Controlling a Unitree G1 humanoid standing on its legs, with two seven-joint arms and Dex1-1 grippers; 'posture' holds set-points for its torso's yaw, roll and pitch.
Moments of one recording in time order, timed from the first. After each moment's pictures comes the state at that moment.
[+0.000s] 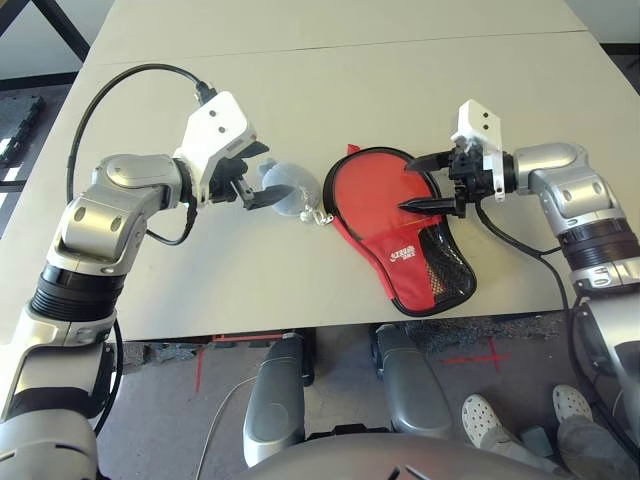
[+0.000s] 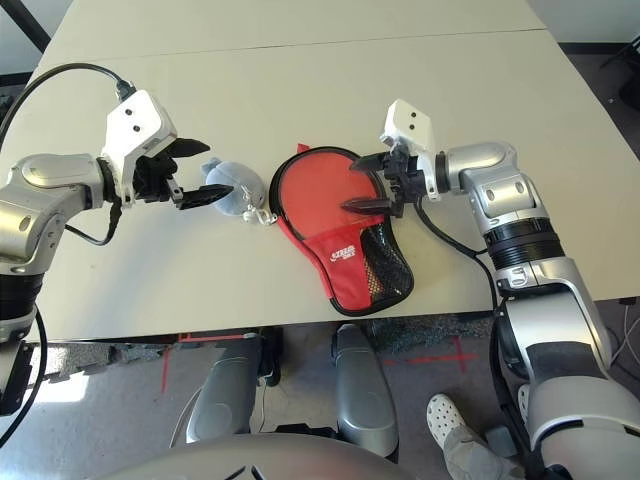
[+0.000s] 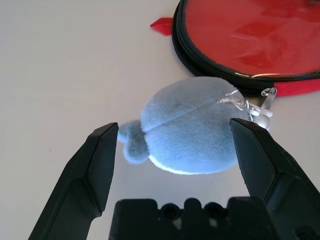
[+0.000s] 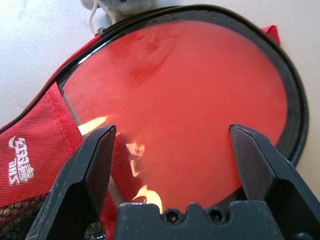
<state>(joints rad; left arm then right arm) -0.60 0.81 -0.12 -0.11 -0.29 0.66 -0.91 -0.80 -0.61 0.22 0.51 0.15 0.20 1.32</state>
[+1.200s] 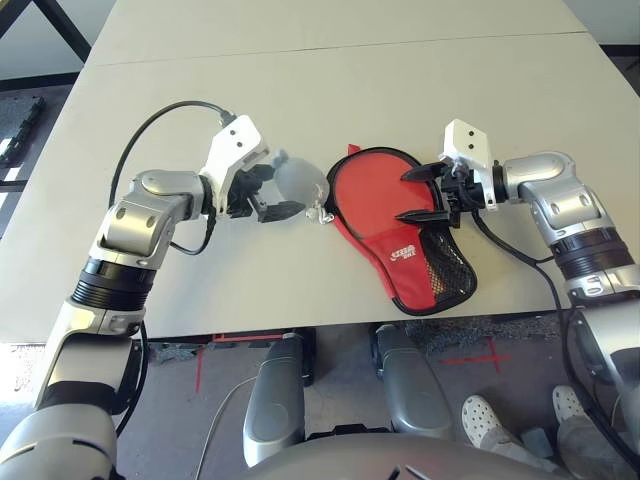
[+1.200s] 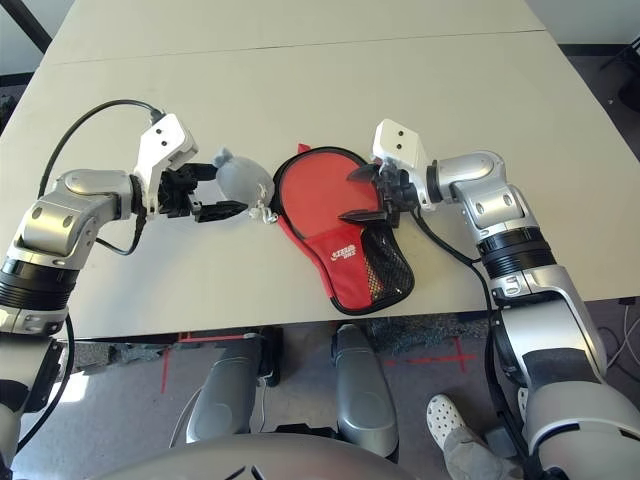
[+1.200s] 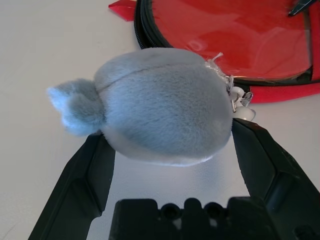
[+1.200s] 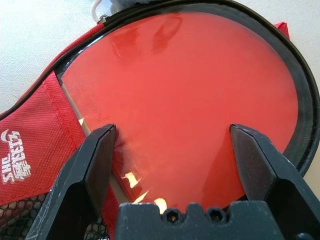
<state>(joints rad) -0.62 0.65 -0.16 0.03 -0.28 0.67 -0.97 -0.77 -0.61 0.22 0.47 0.12 0.18 1.28</state>
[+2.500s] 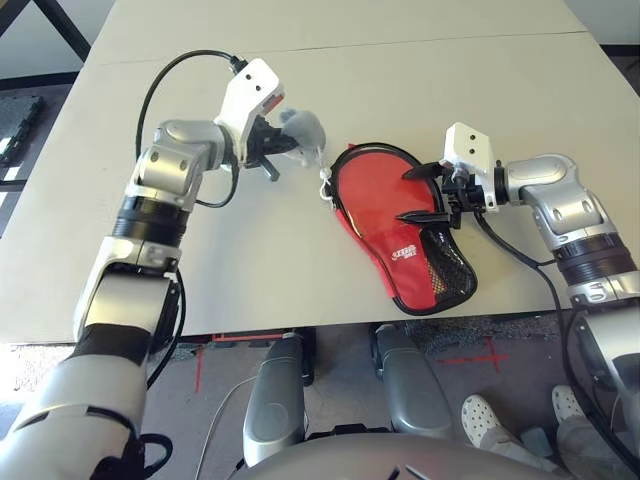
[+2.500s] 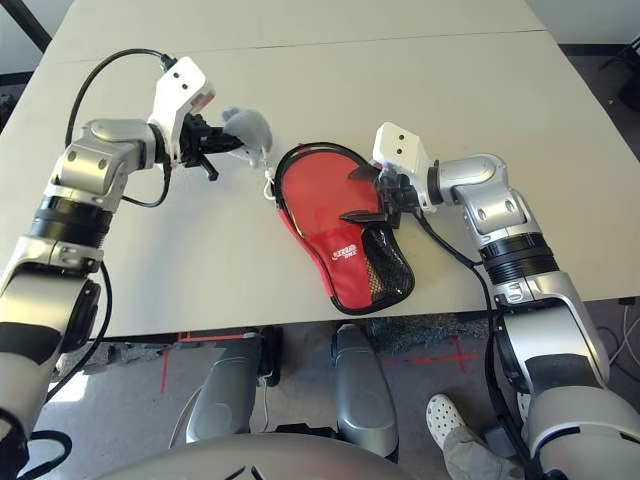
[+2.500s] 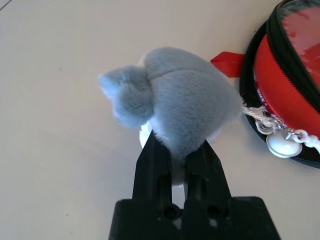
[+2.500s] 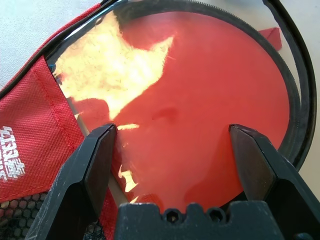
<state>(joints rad) -1.04 0.47 -0.20 0.69 -0.05 0.41 -0.85 -0.73 -0.62 0.22 0.41 0.10 0.16 1.24</state>
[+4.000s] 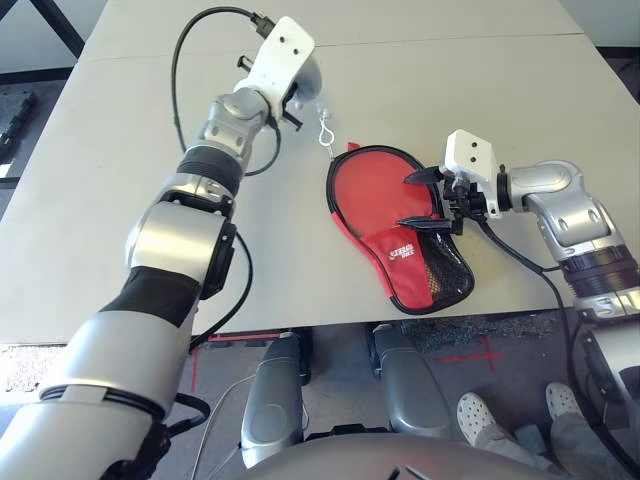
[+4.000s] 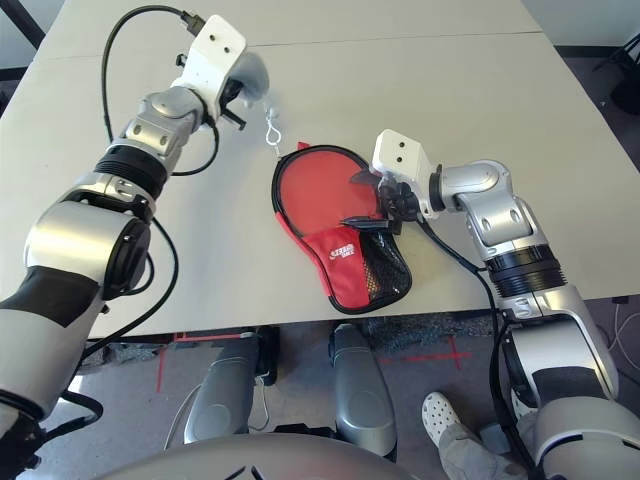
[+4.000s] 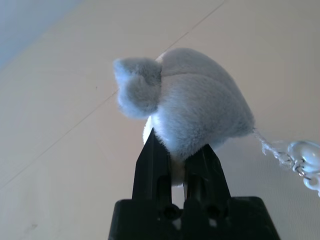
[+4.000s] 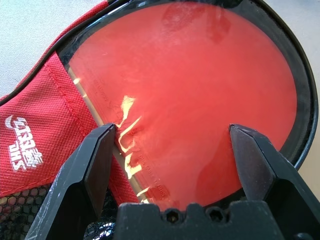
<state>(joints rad) -1.35 0.22 -0.09 1.30 0.12 -0.04 -0.20 -0.66 -0.64 0.21 0.28 0.10 0.22 1.21</state>
